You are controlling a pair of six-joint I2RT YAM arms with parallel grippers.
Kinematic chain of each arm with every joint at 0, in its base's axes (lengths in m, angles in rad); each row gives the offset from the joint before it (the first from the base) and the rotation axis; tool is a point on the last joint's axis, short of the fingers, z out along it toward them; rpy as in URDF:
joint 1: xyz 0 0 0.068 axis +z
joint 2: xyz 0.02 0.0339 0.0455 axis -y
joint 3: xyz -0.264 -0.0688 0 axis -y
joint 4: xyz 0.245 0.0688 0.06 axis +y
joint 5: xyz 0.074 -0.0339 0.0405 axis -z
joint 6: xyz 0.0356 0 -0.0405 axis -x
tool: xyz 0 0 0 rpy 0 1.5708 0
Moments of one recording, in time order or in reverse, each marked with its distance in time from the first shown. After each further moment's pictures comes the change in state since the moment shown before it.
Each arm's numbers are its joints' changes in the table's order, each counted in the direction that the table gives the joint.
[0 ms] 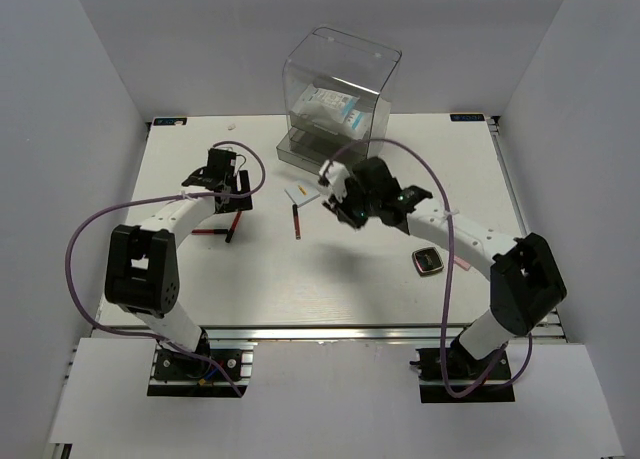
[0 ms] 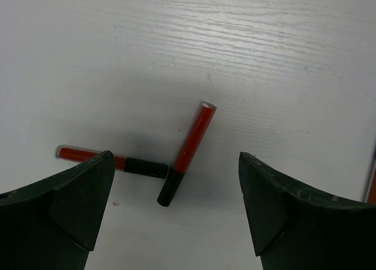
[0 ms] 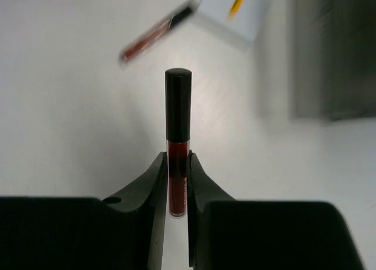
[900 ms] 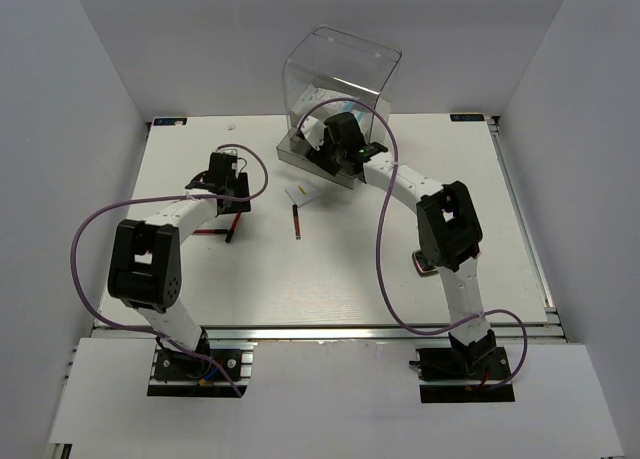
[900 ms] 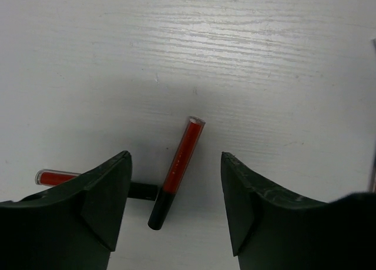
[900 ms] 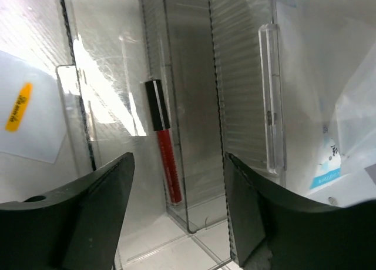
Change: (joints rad) left arm 0.000 -0.047 -0.040 -0.127 0.062 -0.056; right arm -0.096 -0.624 0.705 -0.145 0.246 0.309
